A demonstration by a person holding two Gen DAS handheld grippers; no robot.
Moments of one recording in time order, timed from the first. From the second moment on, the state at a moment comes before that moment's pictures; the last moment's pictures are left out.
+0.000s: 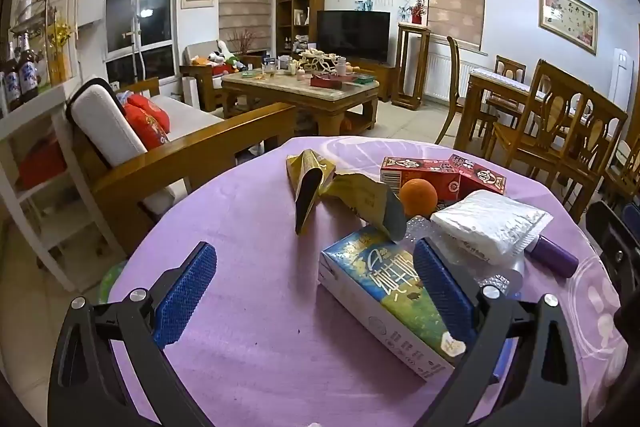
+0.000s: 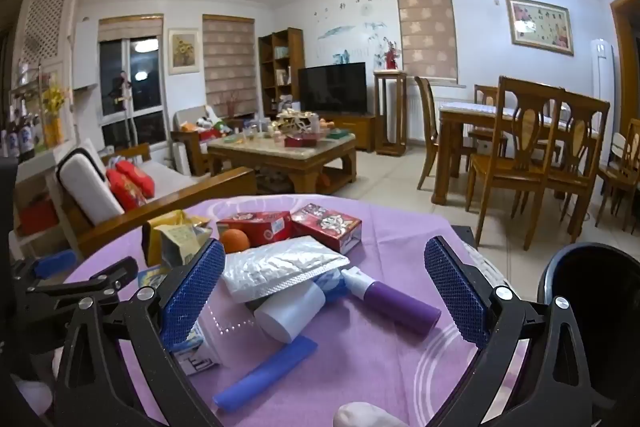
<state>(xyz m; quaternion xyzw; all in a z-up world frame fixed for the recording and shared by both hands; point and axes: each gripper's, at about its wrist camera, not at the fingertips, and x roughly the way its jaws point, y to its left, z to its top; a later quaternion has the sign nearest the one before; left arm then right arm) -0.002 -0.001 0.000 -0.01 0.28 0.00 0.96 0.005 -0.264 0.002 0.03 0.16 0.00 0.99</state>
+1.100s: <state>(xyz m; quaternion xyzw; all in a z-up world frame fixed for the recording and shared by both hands) -0.001 -0.004 0.001 -0.01 0.28 0.01 0.96 0.007 -0.265 0.001 0.04 0.17 0.00 0.98</state>
